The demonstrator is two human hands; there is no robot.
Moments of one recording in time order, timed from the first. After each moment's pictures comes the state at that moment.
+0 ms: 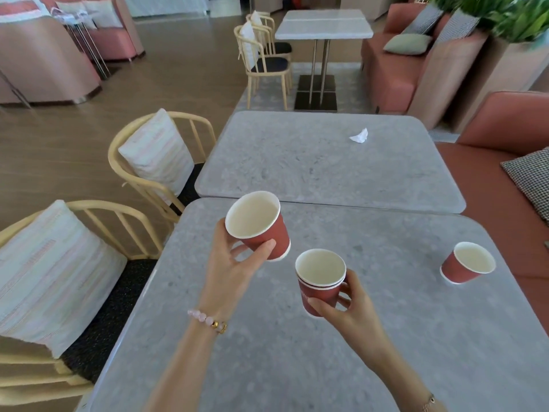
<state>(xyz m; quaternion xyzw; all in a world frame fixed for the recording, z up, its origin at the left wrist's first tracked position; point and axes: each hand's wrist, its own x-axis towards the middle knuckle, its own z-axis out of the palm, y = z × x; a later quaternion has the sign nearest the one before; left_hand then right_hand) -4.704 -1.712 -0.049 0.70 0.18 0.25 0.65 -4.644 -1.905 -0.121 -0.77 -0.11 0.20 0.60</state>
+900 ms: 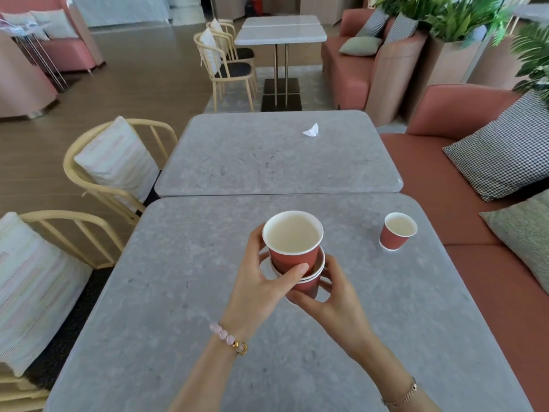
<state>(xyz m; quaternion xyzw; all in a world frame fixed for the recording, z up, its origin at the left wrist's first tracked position) -4.713 -1.849 -0.050 0.76 0.10 0.16 0.63 -4.674 -1.989 -0.093 -0.77 -0.16 0.13 0.61</state>
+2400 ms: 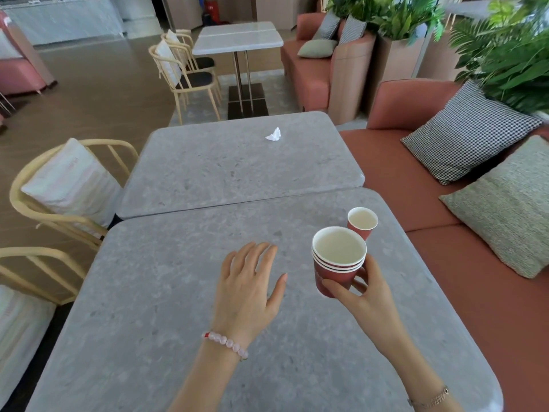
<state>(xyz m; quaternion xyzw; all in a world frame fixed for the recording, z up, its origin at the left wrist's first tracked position) -4.689 -1.875 -0.067 0.98 -0.03 0.18 0.11 -4.649 -2.071 -0.100 -0.76 -0.02 0.05 0.65</state>
